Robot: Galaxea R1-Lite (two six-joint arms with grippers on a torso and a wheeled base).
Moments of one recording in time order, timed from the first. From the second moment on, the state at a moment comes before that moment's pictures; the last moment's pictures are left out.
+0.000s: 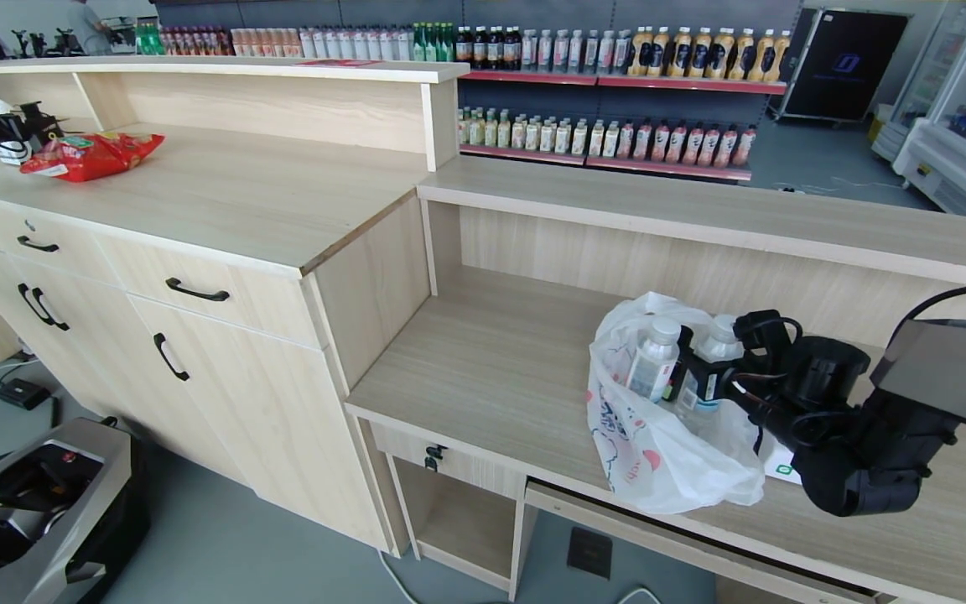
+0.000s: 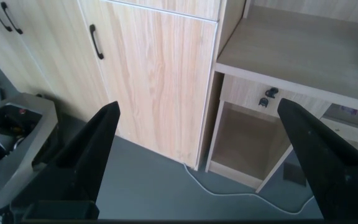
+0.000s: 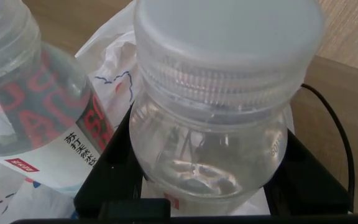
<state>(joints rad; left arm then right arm) 0.00 0.00 0.00 0.00 0.04 -0.01 0.05 2.33 -0.78 -1.50 0.10 -0.12</state>
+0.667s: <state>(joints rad) 0.00 0.00 0.00 0.00 0.04 -0.01 0.04 2.34 -0.78 -1.49 0.11 -0.13</state>
